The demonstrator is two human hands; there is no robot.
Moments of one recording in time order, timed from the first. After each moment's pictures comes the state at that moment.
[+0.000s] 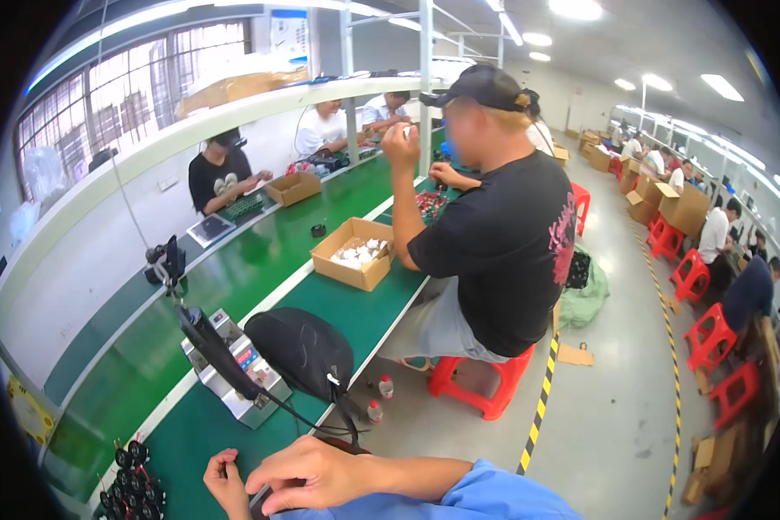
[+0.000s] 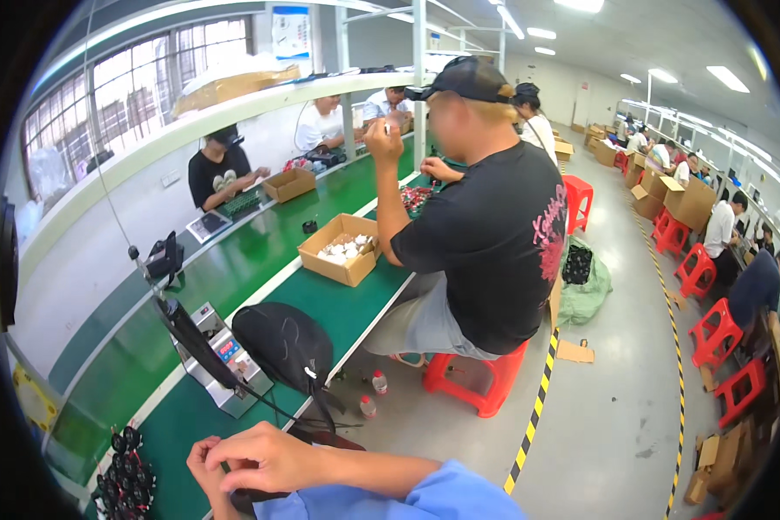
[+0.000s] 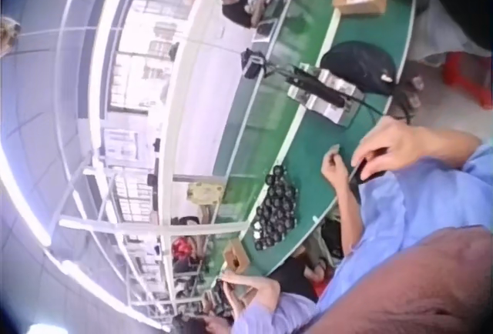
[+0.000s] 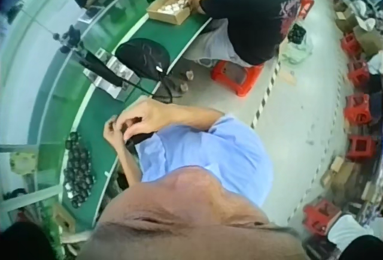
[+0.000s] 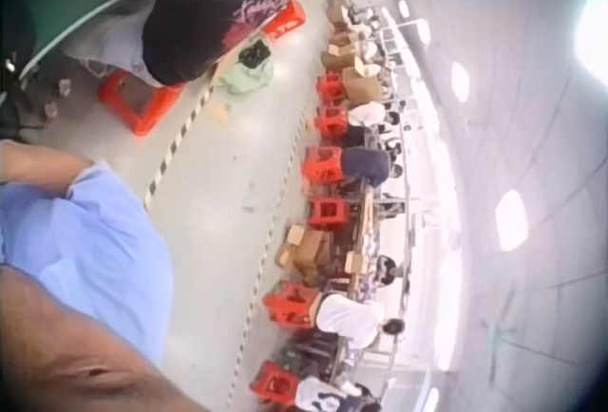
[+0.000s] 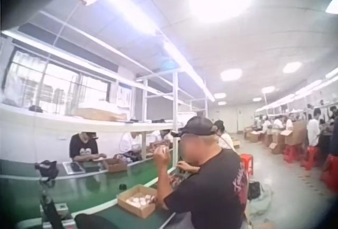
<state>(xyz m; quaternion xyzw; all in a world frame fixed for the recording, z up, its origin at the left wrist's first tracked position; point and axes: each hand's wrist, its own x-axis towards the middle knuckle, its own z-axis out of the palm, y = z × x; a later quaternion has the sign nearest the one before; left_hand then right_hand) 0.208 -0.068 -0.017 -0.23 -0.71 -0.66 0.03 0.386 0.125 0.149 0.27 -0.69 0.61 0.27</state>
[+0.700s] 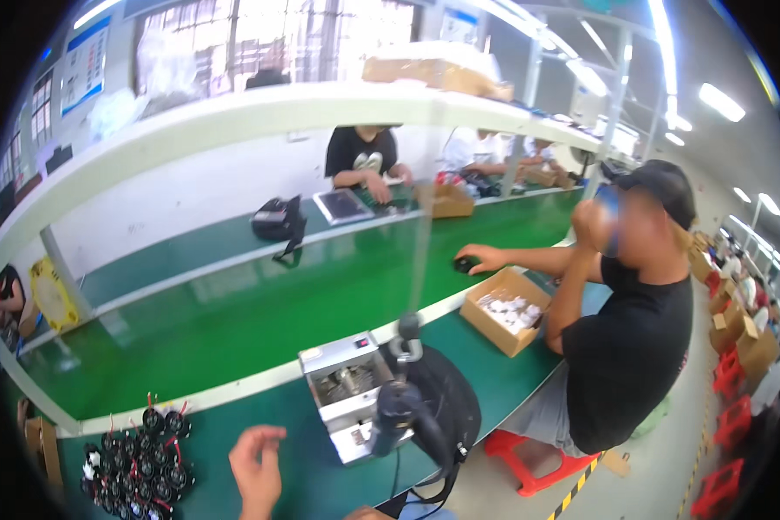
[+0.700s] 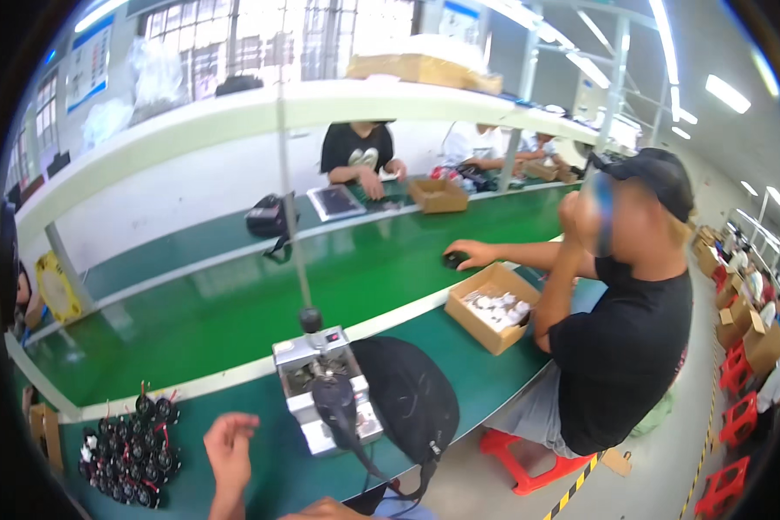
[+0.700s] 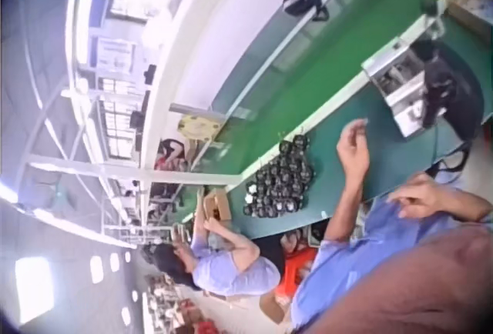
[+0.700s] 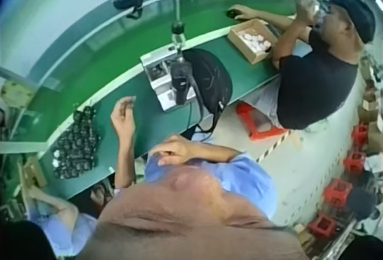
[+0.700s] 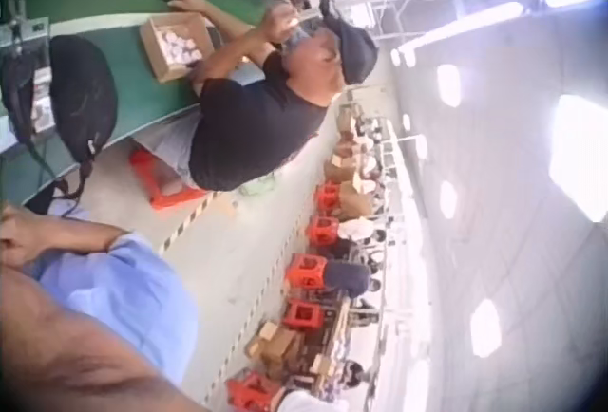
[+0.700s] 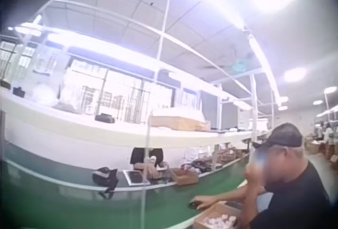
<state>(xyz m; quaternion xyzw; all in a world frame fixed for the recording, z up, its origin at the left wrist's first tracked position) 0.157 -0.047 0.080 -0.18 -0.72 -0.67 0.05 0.306 0.097 0.081 0.32 -0.72 0.61 0.09</state>
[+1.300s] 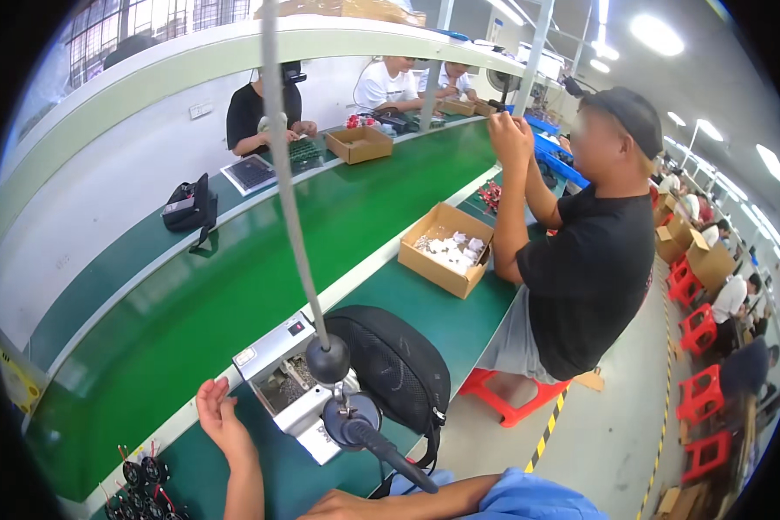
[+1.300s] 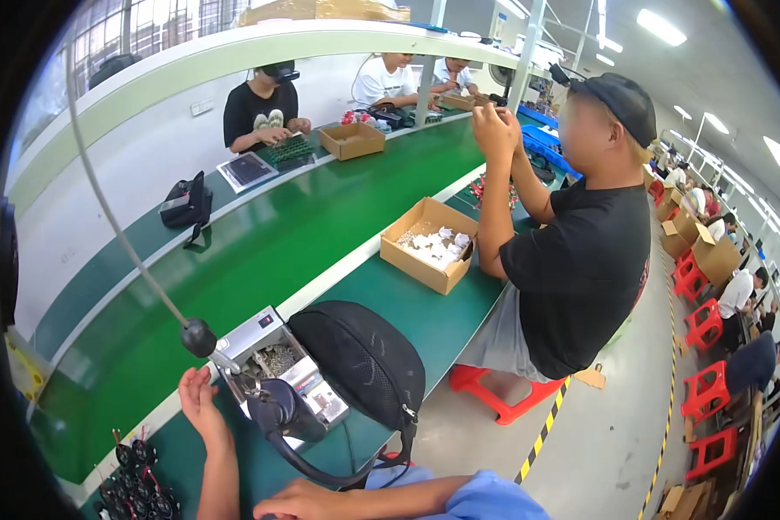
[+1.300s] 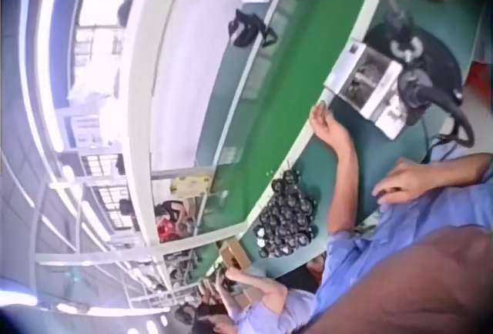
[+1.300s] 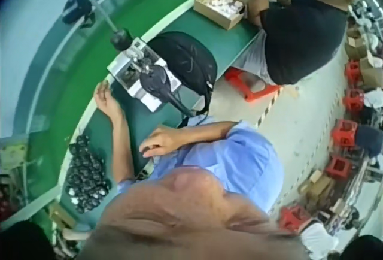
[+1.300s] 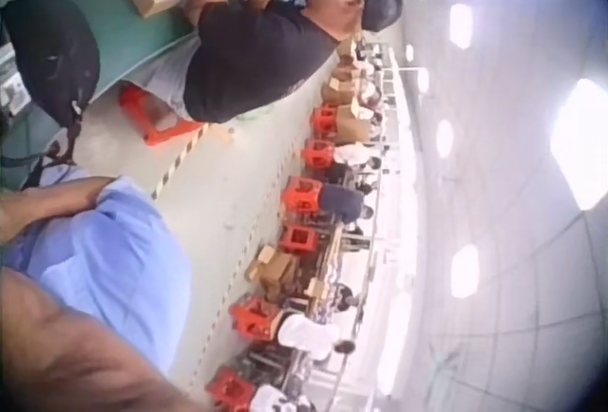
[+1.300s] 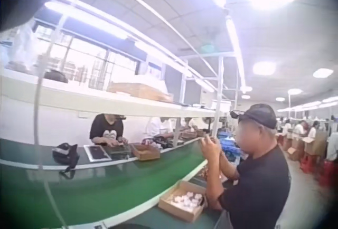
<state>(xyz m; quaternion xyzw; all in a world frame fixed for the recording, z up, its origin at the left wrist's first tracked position) 0.056 0.022 0.019 -0.11 -0.63 -0.77 0.04 0.269 0.088 0.067 0.22 -0.75 0.61 0.11</state>
